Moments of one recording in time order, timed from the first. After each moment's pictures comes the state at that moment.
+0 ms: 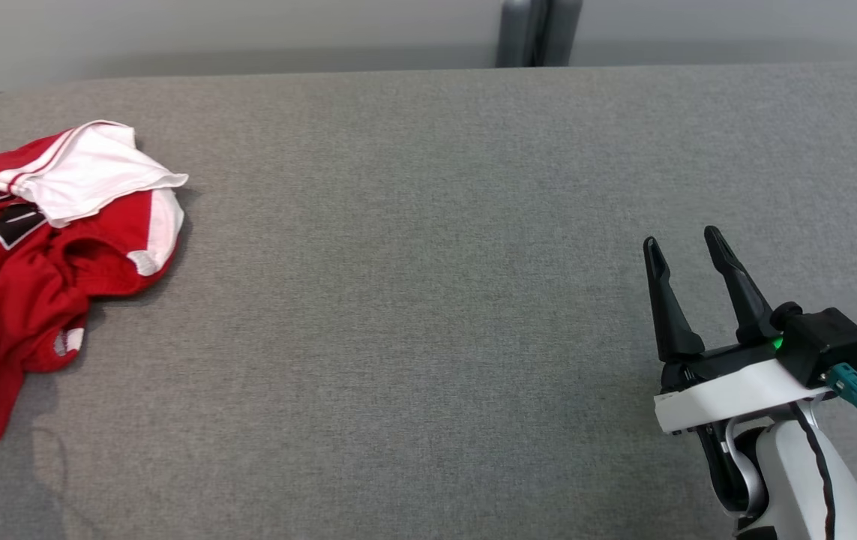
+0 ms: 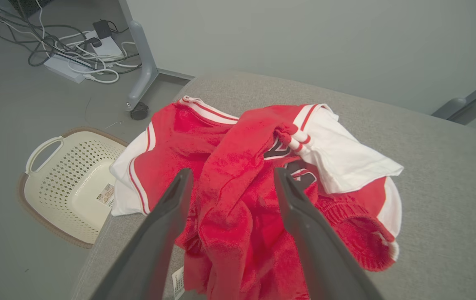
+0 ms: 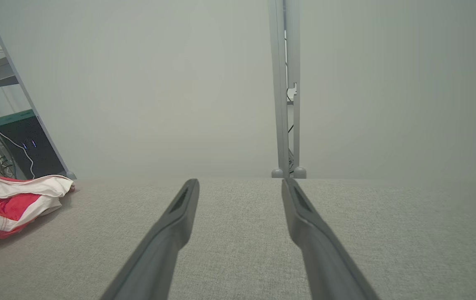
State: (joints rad) left arm -0.73 0.56 0.05 0.80 -0.53 -0.13 0.41; right arm -0.29 -0.05 0.14 0.23 0.22 0.13 -0.26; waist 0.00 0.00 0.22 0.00
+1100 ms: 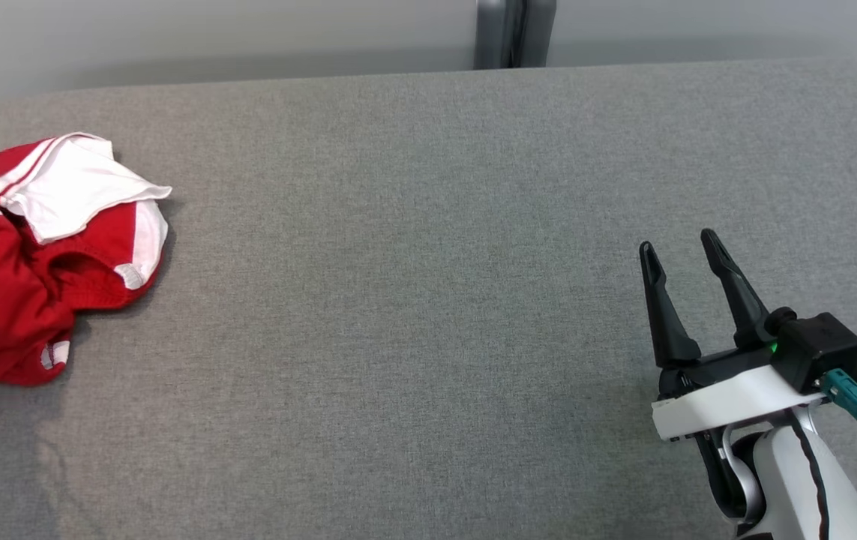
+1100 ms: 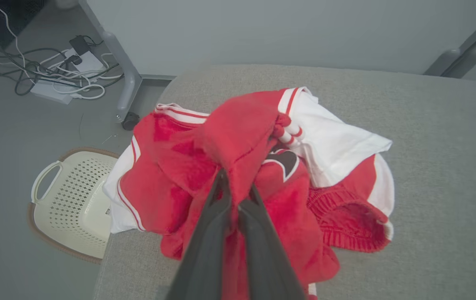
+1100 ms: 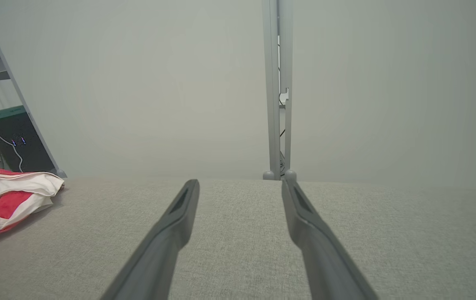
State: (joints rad) left arm -0.77 0.69 -0.27 0.84 -0.72 -0.13 0.41; right arm -0.29 -0.05 0.14 0.21 0.19 0.13 -0.26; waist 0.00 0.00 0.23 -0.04
